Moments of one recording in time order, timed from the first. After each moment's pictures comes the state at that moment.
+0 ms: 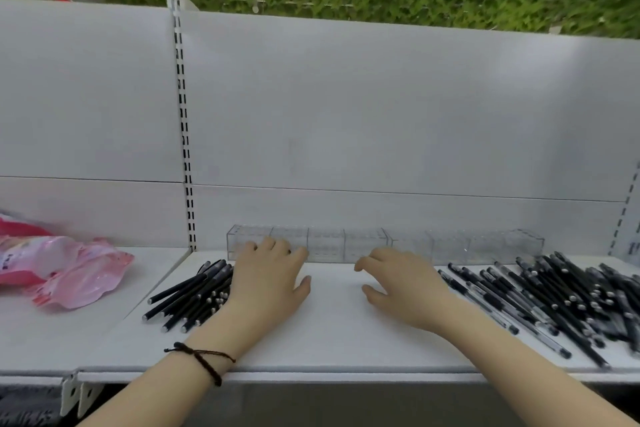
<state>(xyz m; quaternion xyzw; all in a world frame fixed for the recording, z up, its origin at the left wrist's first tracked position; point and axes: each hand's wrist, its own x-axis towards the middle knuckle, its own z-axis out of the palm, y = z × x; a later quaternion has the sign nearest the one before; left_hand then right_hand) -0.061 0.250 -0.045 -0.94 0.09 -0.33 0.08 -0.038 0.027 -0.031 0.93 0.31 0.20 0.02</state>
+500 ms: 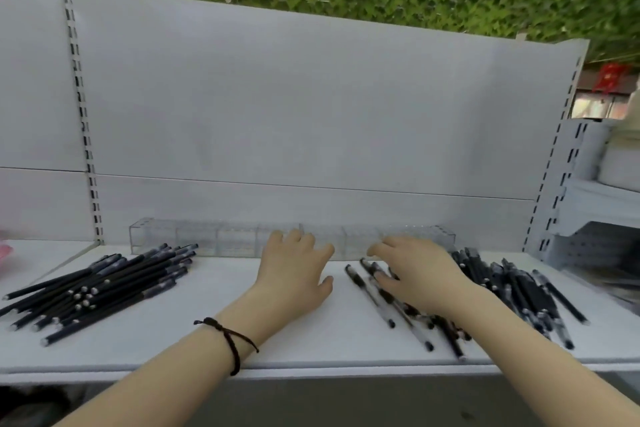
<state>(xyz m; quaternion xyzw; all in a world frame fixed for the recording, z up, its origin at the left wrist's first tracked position) -0.046 0.071 -0.027 -0.95 0.13 -0.24 0.10 -0.022 -0.138 -0.015 0.93 0.26 0.23 0.07</state>
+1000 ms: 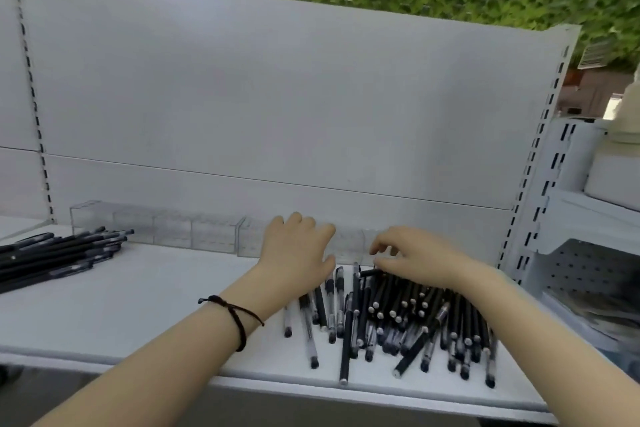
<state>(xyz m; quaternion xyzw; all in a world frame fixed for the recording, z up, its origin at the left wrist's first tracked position) 0.000 -0.058 -0.016 -0.95 0.08 -0.28 0.06 0.045 -0.265 0.013 0.95 0.30 0.09 -0.02</state>
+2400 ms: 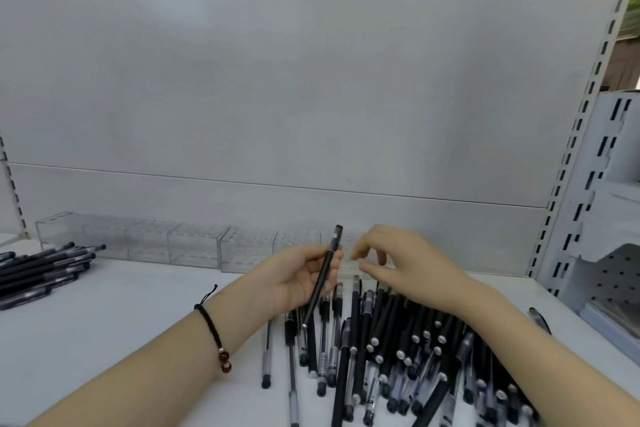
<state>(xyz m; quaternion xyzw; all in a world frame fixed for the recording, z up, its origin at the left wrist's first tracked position) 0.055 -0.067 -0.027 -0.46 -0.10 0.15 -0.87 0.086 -0.257 -0.010 0.87 0.43 0.16 -0.17</state>
